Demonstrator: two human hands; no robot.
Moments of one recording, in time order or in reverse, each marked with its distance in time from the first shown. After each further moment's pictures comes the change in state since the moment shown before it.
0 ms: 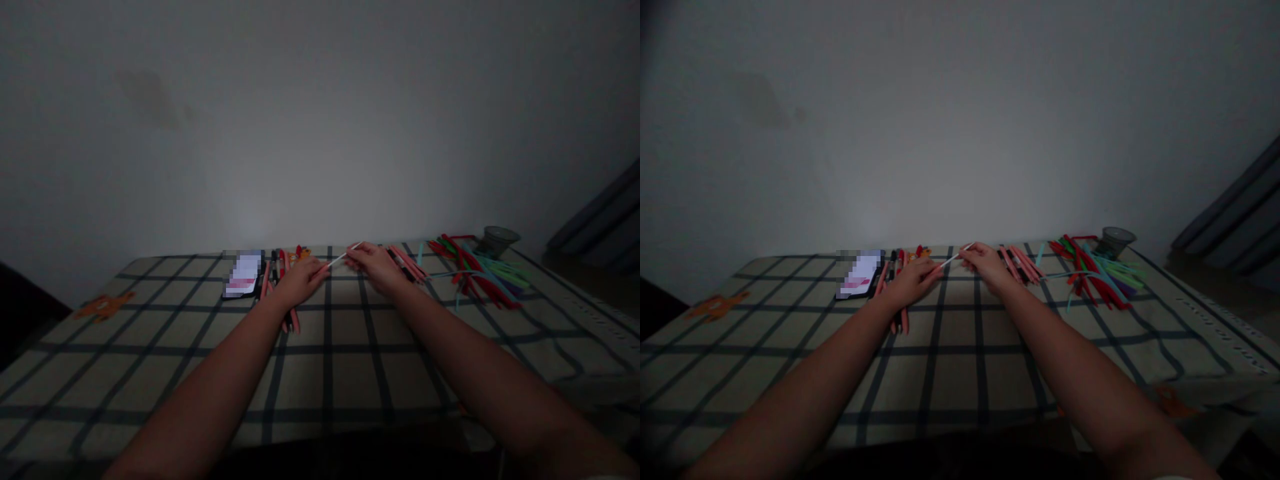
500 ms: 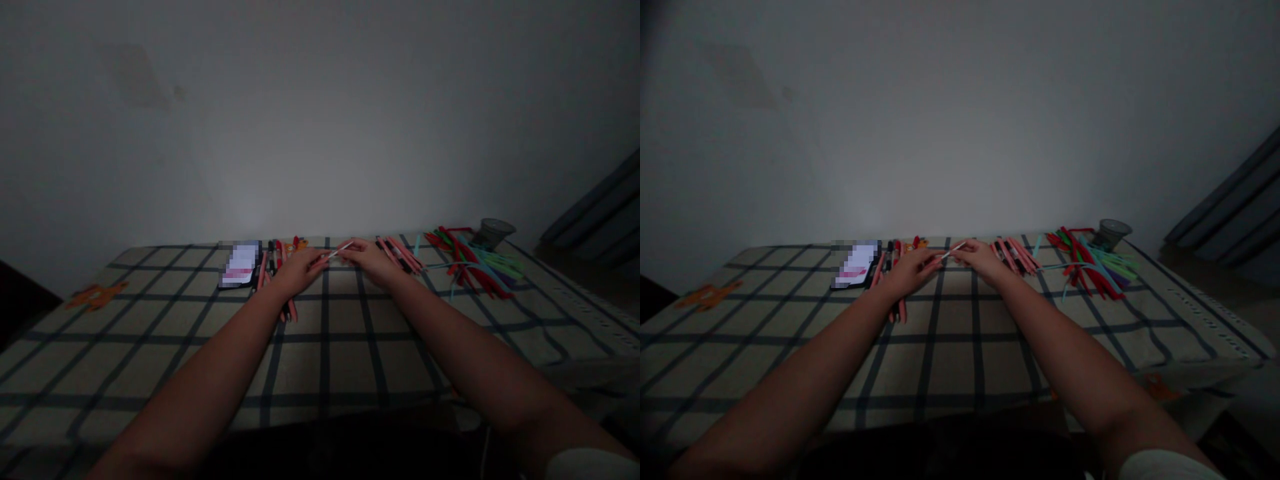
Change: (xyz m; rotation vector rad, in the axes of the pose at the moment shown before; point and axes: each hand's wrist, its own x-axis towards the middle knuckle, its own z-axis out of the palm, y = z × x) left_hand 0.002 0.001 0.003 -0.002 0.031 -0.060; right_hand -0.005 0.001 0.003 -0.096 -0.115 0.013
